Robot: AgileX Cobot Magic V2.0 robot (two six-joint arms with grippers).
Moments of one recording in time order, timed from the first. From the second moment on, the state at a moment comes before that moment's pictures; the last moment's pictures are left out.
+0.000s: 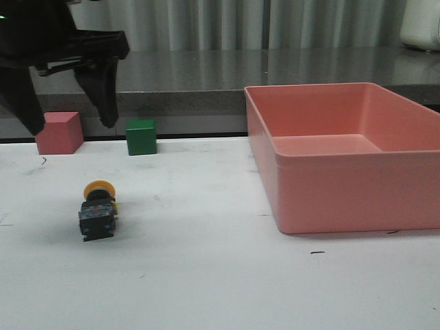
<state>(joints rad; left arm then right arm) -0.41 1.69 -1.34 0.02 0.95 -0.39 0.39 0.80 -0.91 0.23 0.85 -0.14</state>
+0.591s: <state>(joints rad) -0.41 1.94 -1.44 0.05 0.95 -0.57 0.39 0.80 -0.91 0.23 0.85 -0.14</state>
